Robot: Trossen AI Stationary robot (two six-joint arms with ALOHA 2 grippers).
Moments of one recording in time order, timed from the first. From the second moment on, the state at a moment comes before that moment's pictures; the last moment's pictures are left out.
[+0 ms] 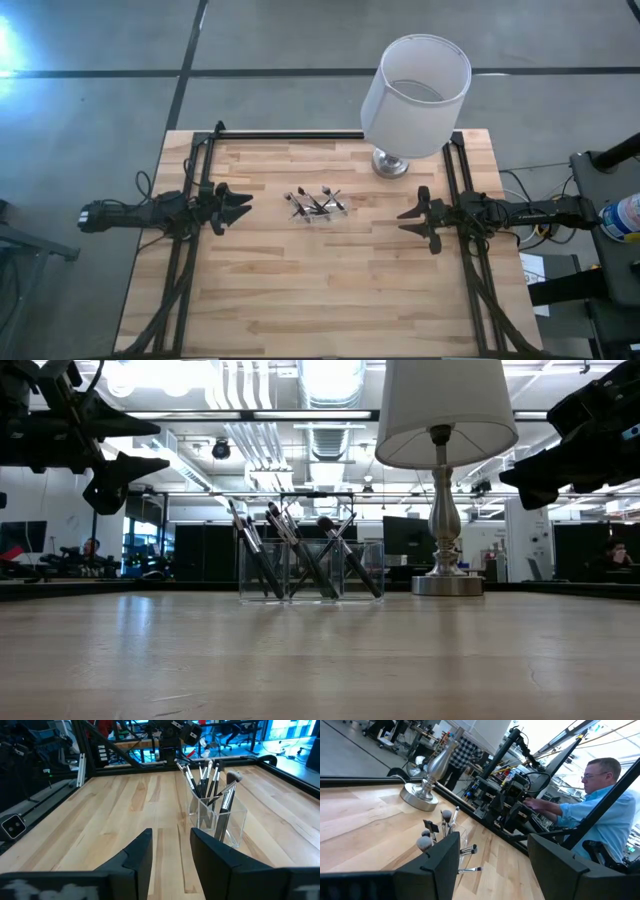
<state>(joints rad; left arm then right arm) -0.04 0.03 0.01 0.05 -0.24 -0.58 0.00 0.26 0.01 0.11 -0.08 0.11</state>
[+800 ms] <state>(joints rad) -0.04 0.03 0.01 0.05 -0.24 -0.58 0.00 0.26 0.01 0.11 -0.08 0.11</state>
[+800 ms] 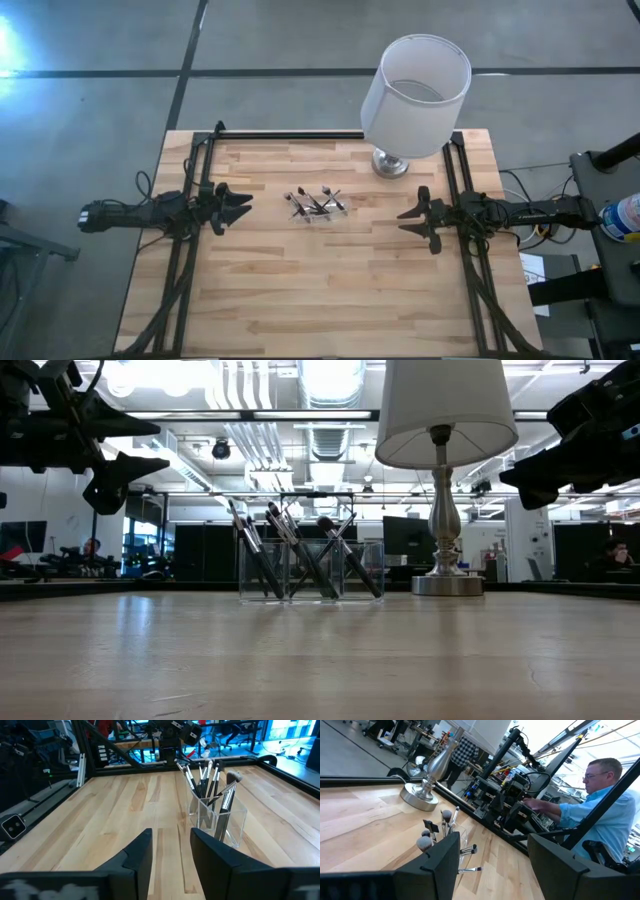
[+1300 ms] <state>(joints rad) -0.04 0.03 0.01 0.04 -0.25 -0.58 0.00 0.26 0.01 0.11 -0.08 0.11</state>
